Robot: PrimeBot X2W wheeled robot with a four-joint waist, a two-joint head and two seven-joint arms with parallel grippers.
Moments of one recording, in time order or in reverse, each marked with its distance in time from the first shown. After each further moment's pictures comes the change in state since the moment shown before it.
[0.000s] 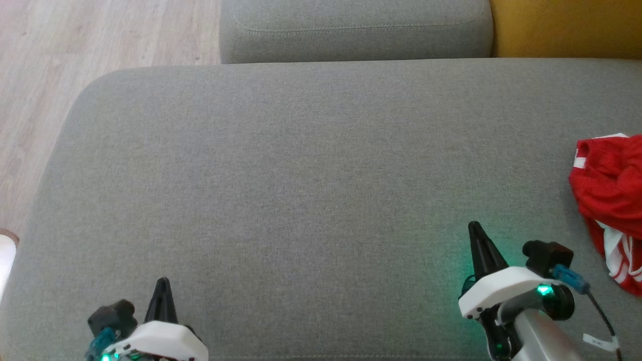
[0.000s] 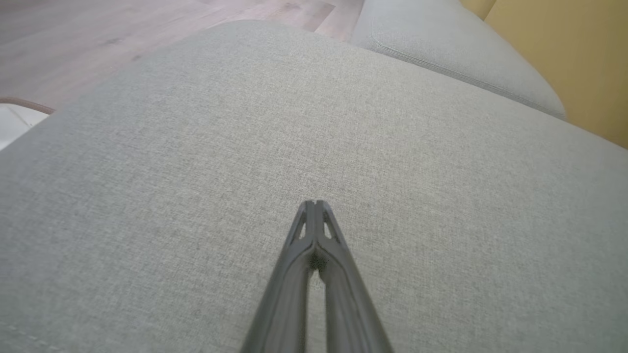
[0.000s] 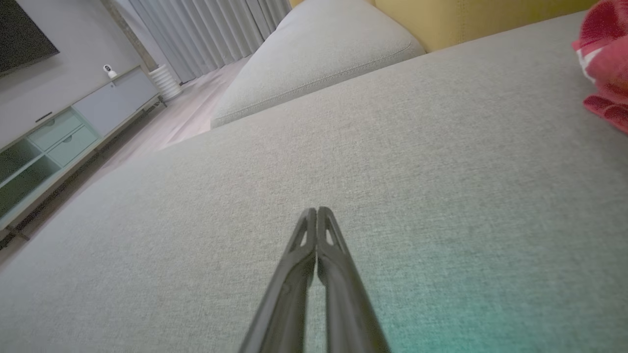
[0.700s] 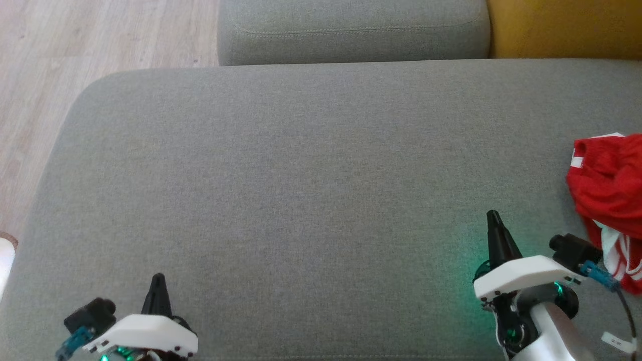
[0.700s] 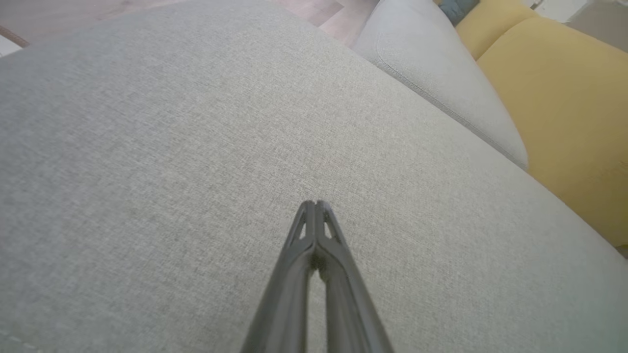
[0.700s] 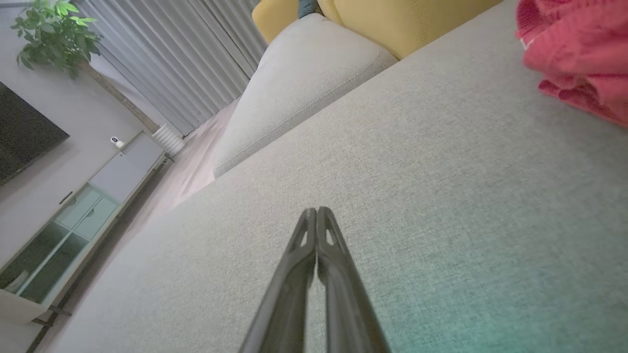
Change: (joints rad) left arm -0.012 0.000 0.029 -0.022 -0.220 -0.043 0.055; right arm 0.007 0.002 -0.049 -0.073 0.209 0.000 0.053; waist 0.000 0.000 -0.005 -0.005
